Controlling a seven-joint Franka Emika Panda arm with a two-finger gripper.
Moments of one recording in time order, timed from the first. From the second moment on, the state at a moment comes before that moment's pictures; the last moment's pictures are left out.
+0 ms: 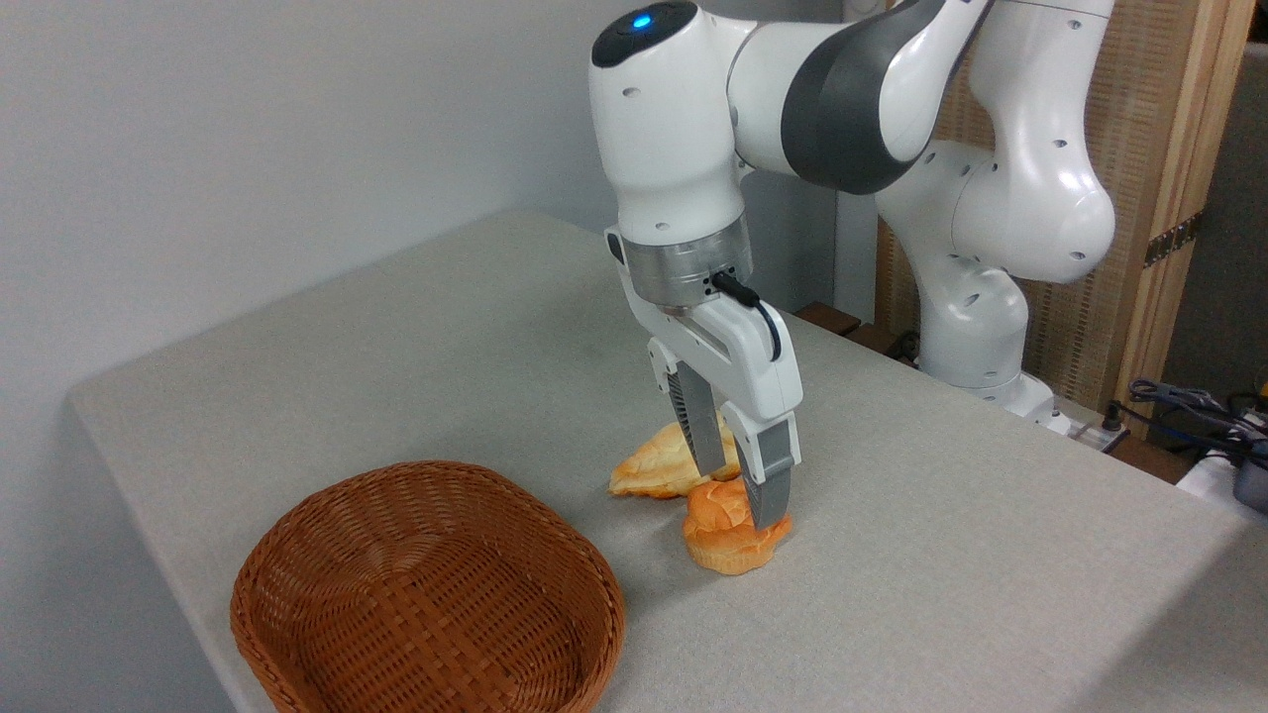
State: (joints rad) arm -0.05 -0.34 0.12 -2.38 0.12 1.99 1.02
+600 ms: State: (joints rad) arm -0.05 -0.33 0.12 -2.43 0.12 2.05 1.02
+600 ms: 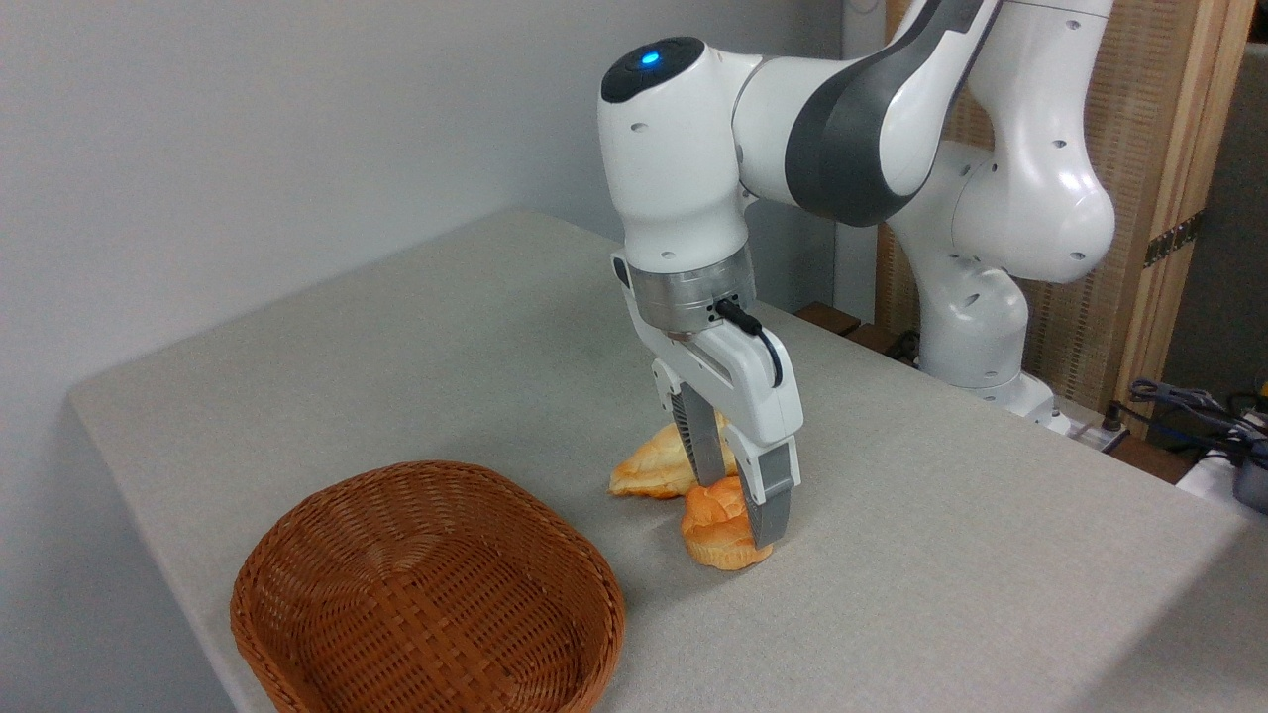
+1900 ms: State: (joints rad) arm -0.05 -0.33 0.12 -2.31 0.09 1.97 1.02
